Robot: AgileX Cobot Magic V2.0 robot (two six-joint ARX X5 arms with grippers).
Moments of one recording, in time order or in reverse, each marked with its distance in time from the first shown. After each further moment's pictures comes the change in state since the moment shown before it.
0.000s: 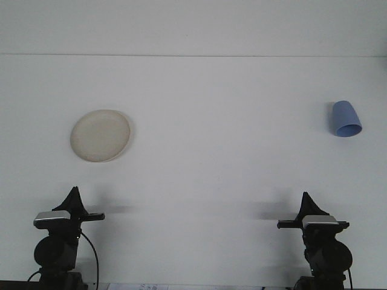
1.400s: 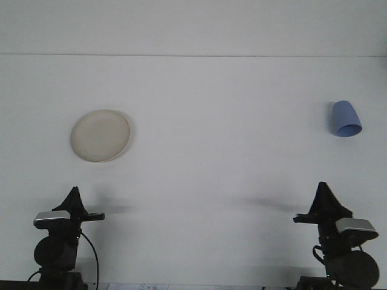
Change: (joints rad) left arm 0.000 0.000 0.000 0.000 0.000 0.000; right arm 0.002 0.098 0.345 -0.038 0.012 0.317
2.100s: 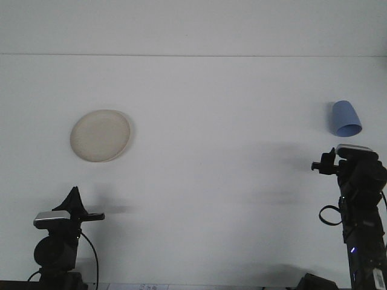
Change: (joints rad) left arm 0.000 0.000 0.000 0.000 0.000 0.000; right arm -0.295 0.948 0.334 0.111 0.020 -0.472
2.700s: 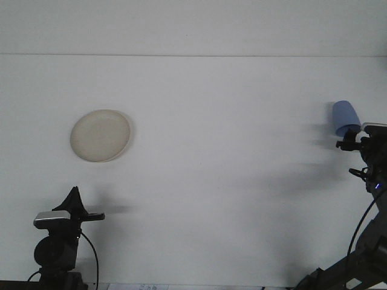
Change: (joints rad) left arm 0.000 0.000 0.000 0.000 0.000 0.000; right arm -0.236 0.715 0.338 0.323 -0.358 -0.074
